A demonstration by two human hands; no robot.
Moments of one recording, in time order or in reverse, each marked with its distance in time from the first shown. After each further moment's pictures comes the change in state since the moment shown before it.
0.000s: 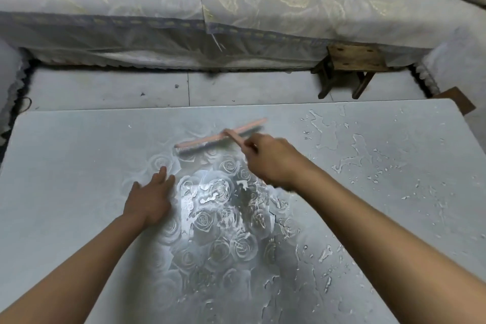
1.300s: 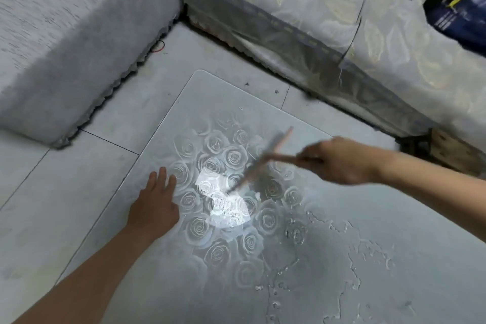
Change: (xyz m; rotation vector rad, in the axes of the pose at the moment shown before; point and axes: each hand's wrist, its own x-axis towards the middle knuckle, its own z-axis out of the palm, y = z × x) left_hand -0.135 -0.180 0.082 -0.399 0.166 -0.399; right_hand 0.041 -0.212 0.033 -0.840 -0.401 -0.347
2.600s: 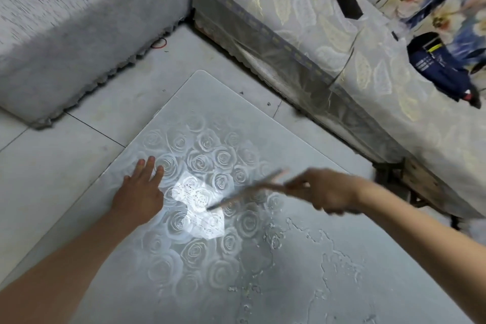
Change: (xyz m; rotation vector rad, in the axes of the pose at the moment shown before) left_hand 0.009 -0.002 0.014 -0.028 0.065 -0.002; right_hand -0.029 -0.017 0.014 0.342 -0.163 0.101
